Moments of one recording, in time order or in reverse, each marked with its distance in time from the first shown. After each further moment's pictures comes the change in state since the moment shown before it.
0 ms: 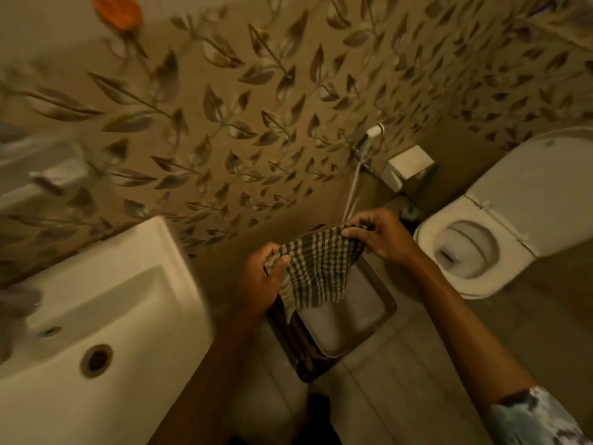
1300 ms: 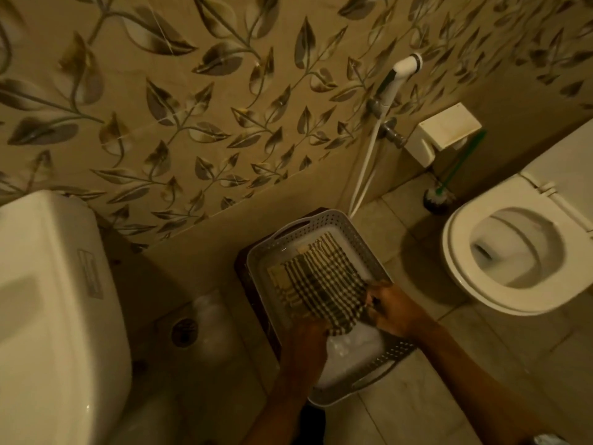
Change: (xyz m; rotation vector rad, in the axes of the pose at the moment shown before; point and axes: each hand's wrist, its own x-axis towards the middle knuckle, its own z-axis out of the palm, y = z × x) left_hand 0.001 -0.206 0.229 0.472 -0.045 0.097; right_hand -0.014 0.279 0.077 -0.409 -0.384 0.204
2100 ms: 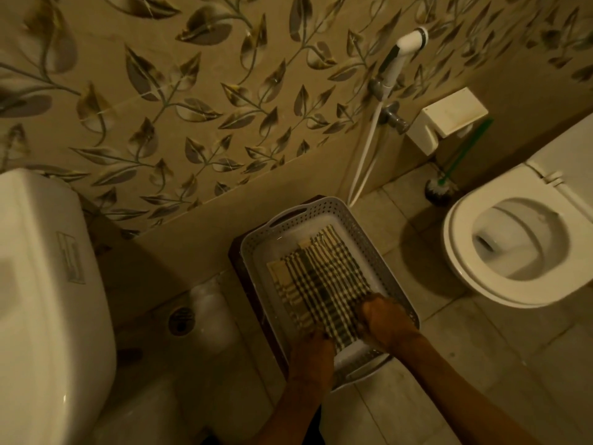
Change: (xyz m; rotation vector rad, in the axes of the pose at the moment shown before) left_hand -0.018 0.024 0.021 0.320 -0.550 -0.176; right_hand -0.006 -0.014 0.038 -0.317 -0.123 0.174
